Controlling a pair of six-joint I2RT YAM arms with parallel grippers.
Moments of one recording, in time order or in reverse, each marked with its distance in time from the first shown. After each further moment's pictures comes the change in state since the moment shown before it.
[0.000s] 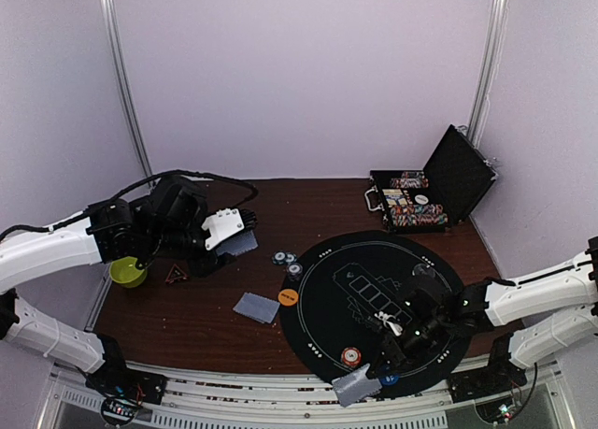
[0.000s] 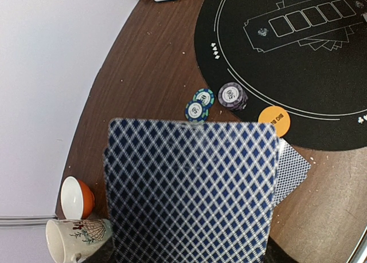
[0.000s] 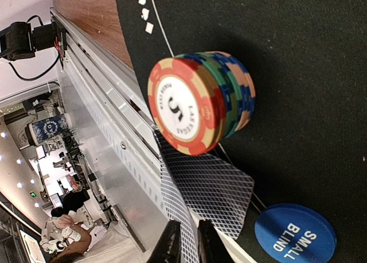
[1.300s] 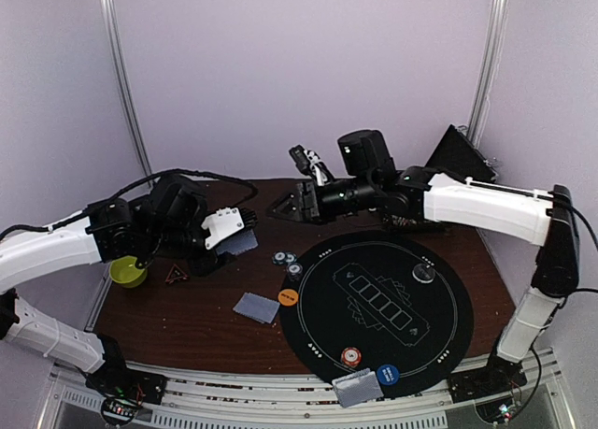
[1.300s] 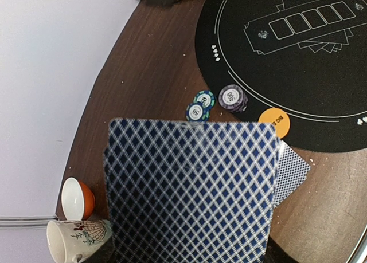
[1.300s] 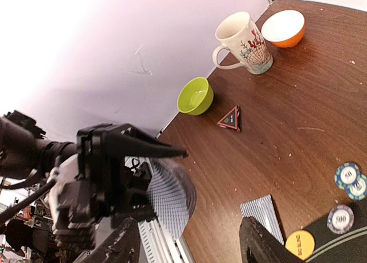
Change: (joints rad) left arm 0.000 0.000 0.006 -0.002 0.003 0.000; right arm -0.160 0.492 1.072 -0.020 0.137 -0.333
